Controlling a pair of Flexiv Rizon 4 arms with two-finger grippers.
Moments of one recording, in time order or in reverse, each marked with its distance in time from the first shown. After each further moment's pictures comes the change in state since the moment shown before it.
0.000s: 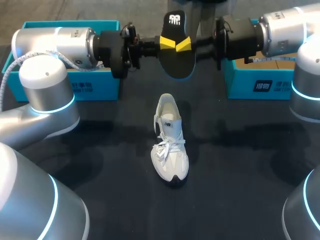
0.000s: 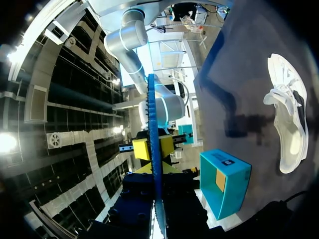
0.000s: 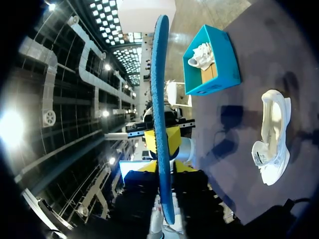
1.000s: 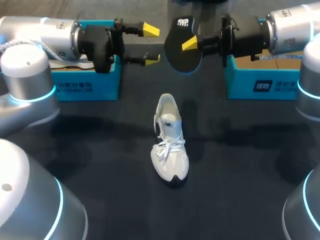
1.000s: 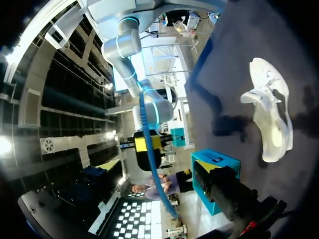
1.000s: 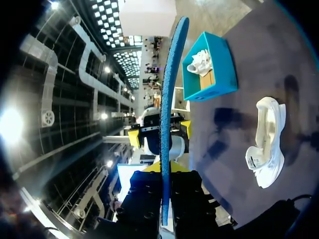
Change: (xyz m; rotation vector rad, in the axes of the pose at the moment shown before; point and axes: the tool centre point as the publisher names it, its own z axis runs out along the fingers) left arm 0.007 0.008 -0.046 0.048 0.085 0.019; right arm -0.001 0.008 -0.017 -0.044 -0.017 -0.018
